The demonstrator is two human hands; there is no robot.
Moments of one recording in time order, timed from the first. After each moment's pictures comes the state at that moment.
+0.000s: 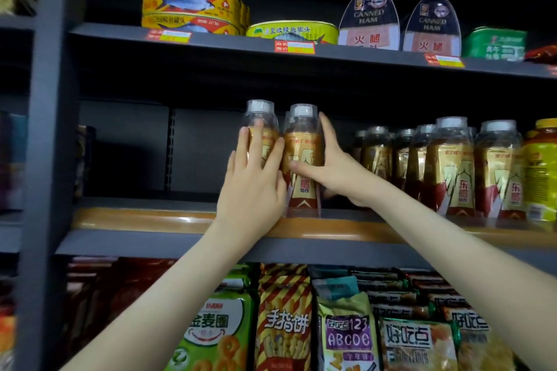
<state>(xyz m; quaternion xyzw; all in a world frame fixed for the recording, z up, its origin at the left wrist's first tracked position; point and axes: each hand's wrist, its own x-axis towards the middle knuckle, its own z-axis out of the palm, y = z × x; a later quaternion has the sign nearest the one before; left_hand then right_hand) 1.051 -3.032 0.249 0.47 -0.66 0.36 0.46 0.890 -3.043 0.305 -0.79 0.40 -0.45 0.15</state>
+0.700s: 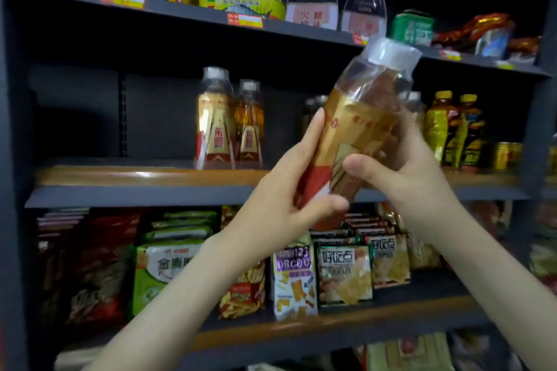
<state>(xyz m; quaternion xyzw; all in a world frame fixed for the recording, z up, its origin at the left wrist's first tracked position) 0.985 -2.892 0.213 0.14 -0.84 -0.12 0.51 0.813 -2.849 0.245 -0.73 0.30 -0.60 0.08</state>
